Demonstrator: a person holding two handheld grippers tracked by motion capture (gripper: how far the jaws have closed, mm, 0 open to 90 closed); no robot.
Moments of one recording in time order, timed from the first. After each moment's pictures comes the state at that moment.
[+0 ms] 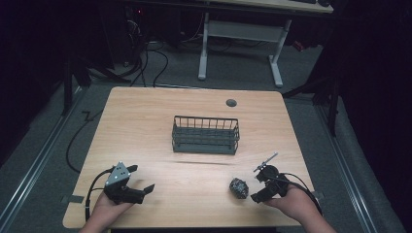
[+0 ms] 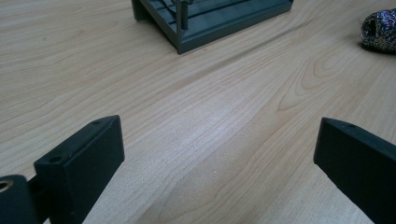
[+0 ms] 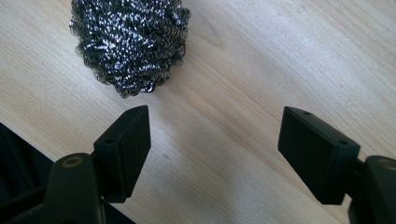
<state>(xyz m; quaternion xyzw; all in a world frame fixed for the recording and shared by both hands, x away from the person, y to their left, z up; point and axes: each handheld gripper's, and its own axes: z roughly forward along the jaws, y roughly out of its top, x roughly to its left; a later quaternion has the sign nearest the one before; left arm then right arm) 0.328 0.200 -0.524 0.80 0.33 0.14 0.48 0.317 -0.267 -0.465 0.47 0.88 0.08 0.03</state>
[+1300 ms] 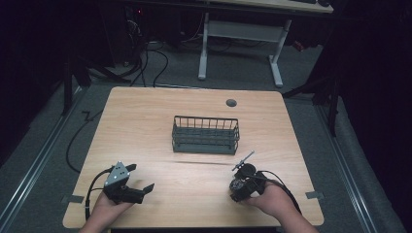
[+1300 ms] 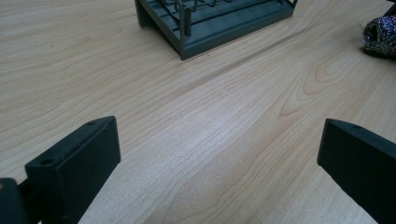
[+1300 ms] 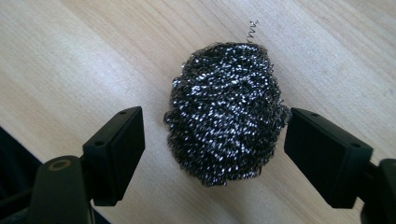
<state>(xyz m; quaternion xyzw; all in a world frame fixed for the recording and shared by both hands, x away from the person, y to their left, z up) 0.329 0.201 -0.522 0.80 0.33 0.15 0.48 0.331 -0.211 -0.475 0.44 0.89 0.10 0.01</state>
